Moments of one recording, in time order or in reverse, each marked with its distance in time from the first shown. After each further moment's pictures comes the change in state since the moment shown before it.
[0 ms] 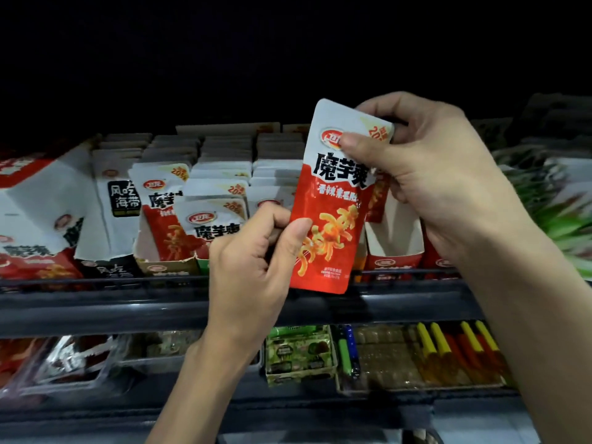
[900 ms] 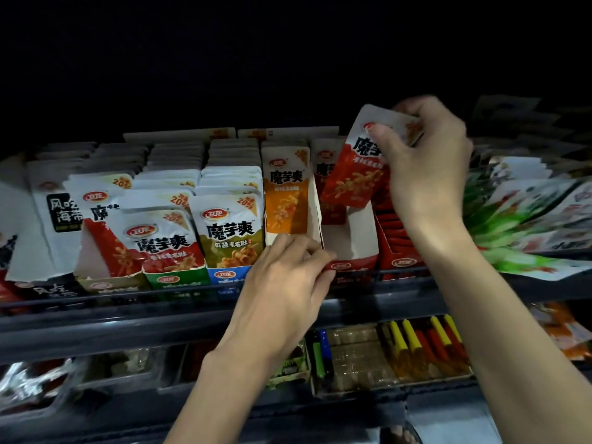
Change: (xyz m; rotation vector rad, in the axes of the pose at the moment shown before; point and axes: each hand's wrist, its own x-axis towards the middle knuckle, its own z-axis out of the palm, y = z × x) left_hand -0.011 -0.016 0.070 0.561 -0.433 0.108; right_hand 0.030 0.055 -0.056 -0.475 0.512 -0.287
